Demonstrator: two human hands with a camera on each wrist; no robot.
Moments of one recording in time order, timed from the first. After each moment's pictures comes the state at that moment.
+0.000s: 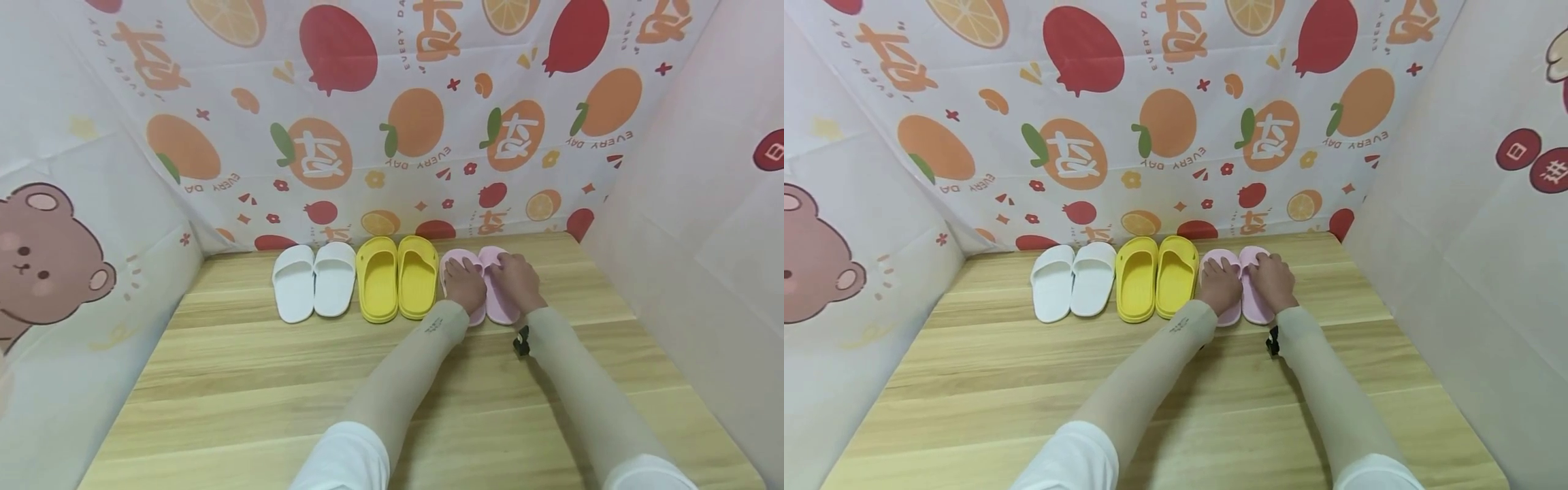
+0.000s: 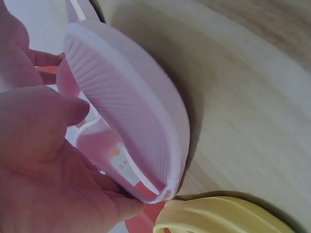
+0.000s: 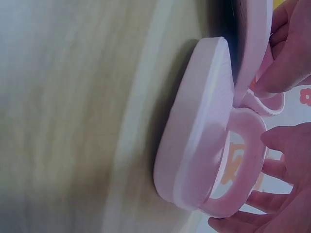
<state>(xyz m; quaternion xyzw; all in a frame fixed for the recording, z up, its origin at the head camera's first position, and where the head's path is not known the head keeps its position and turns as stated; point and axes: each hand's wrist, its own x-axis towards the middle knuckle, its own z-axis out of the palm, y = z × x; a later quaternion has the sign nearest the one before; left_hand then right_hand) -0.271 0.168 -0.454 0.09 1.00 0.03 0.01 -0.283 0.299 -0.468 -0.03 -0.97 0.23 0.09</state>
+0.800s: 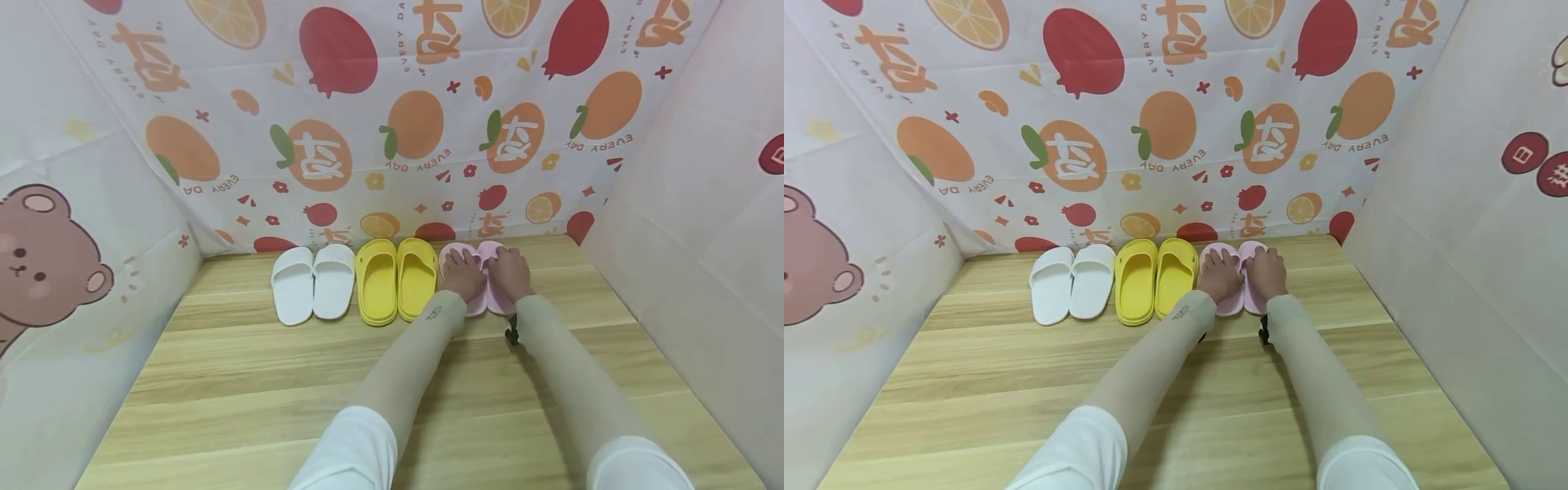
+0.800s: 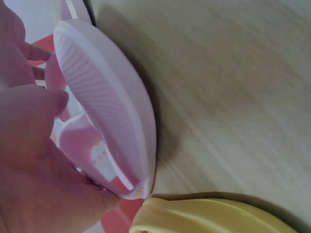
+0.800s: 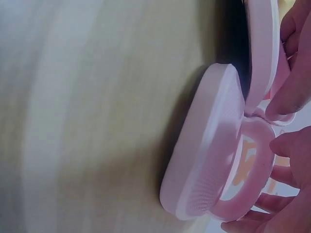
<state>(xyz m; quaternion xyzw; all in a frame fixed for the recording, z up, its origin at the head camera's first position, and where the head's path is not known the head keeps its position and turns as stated) -0.308 0.172 -0.463 0.10 0.99 0.05 0.03 -0.312 0.293 -0.468 -0.03 -0.97 0.23 0.11</state>
